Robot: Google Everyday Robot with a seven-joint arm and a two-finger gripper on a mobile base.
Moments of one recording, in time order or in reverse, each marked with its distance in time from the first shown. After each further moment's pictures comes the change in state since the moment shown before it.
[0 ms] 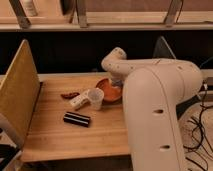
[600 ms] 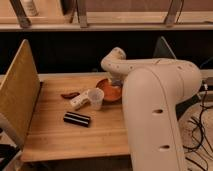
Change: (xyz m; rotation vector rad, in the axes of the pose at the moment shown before) arm 0.000 0.001 0.000 -0.001 0.000 -0.002
